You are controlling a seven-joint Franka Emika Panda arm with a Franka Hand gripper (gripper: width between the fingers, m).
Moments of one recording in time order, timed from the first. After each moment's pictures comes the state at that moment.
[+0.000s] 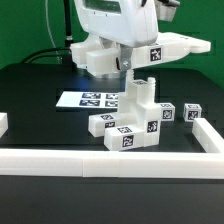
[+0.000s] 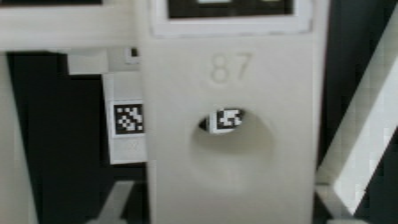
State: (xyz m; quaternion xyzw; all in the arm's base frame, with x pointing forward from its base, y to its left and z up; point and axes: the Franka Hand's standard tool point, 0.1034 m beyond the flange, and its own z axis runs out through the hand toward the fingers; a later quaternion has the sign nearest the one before) arm 0.574 -0.012 0.133 -0.82 0.56 0.07 0.06
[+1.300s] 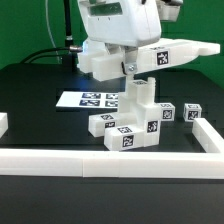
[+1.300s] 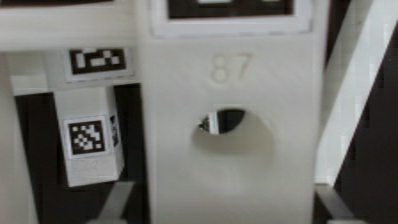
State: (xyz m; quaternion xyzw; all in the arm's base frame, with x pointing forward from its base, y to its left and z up) arm 0.585 -0.004 0.127 -0.81 0.58 0.05 0.10
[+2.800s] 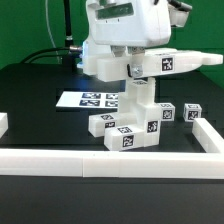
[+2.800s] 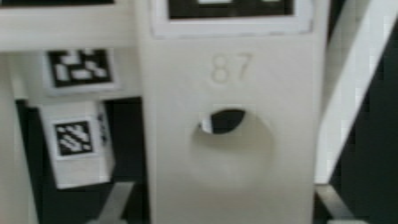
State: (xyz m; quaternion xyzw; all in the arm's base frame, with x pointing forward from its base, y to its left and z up) arm 0.574 0.001 0.126 -0.81 0.58 0.04 0.09
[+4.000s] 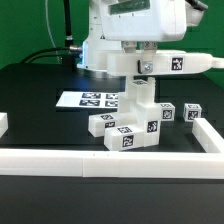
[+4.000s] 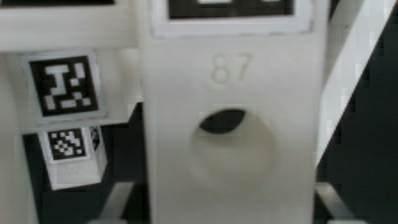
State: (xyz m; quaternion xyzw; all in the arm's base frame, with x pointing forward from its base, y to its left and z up) arm 0.586 0.018 0.128 -0.81 0.58 -0.02 0.07
